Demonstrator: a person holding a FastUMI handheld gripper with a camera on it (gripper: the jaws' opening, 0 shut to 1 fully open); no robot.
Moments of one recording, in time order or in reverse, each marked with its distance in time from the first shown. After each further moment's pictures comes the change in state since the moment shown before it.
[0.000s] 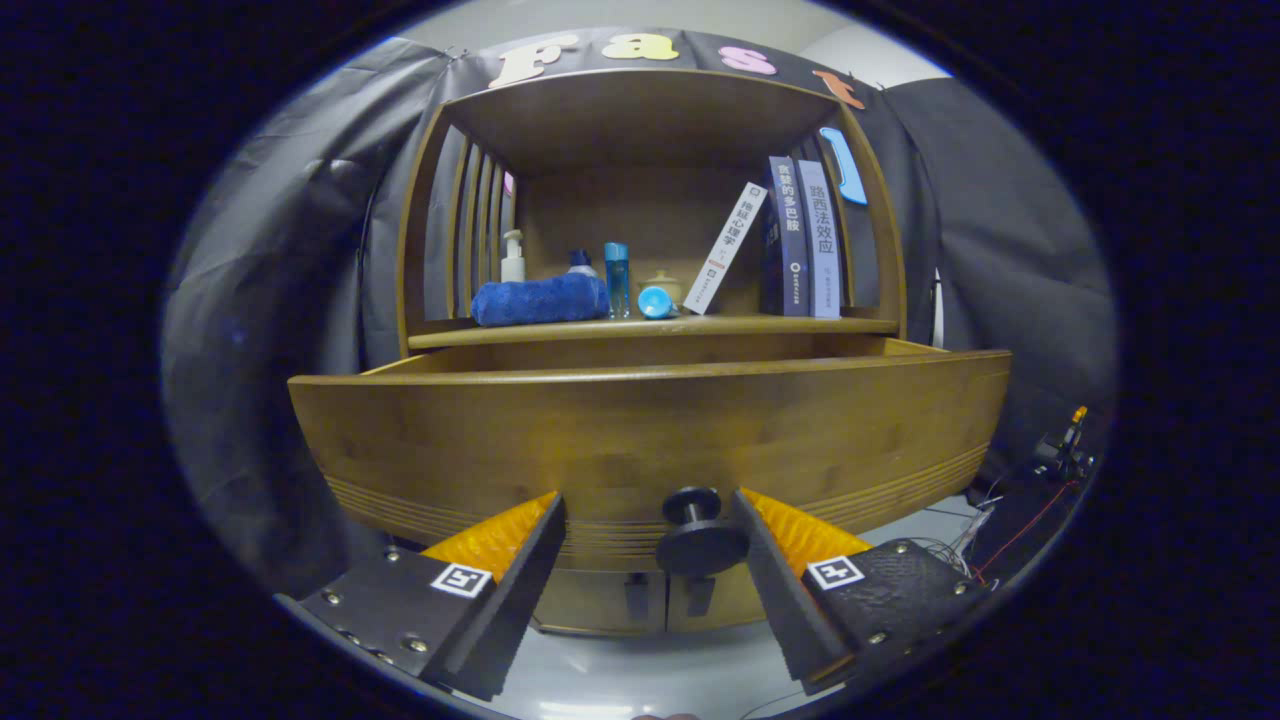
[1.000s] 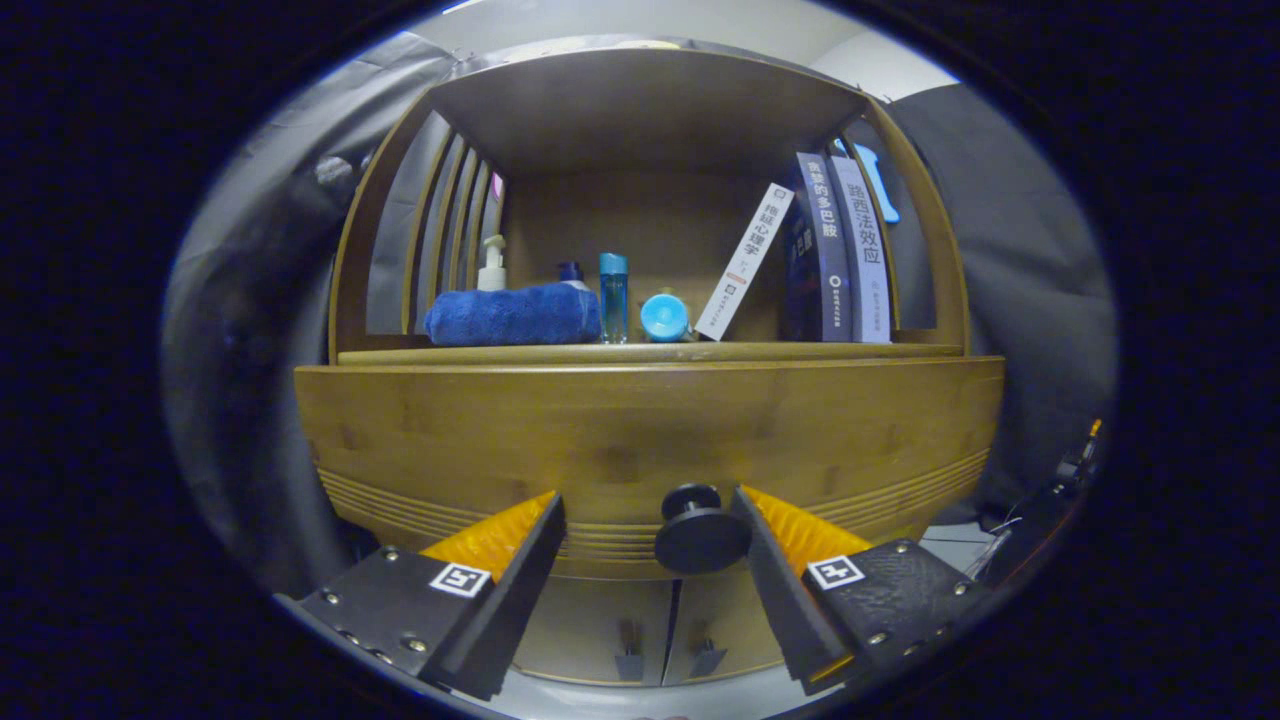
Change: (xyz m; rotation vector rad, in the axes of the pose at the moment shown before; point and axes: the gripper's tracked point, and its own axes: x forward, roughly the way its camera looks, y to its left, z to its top) arm 0.050 -0.003 0.005 -0.016 -0.083 0.008
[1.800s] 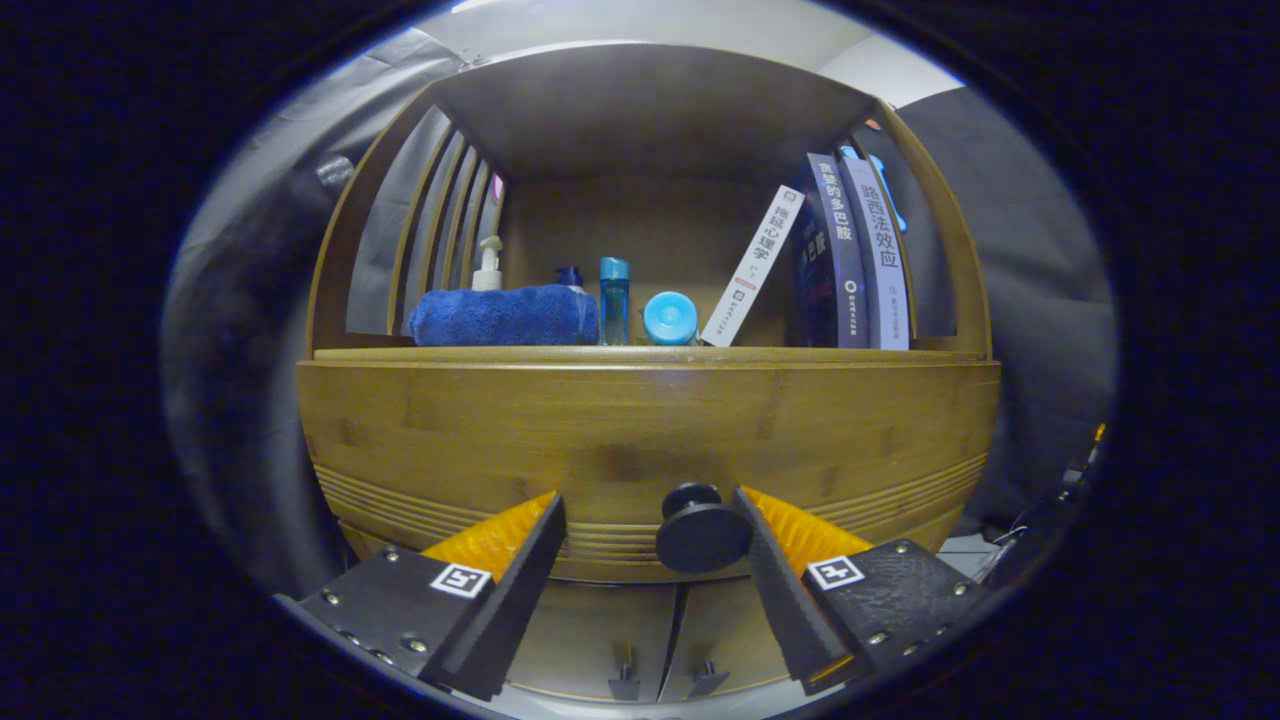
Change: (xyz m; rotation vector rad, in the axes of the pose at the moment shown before) arm 0.010 -0.003 0.003 -0.010 -0.015 0.005
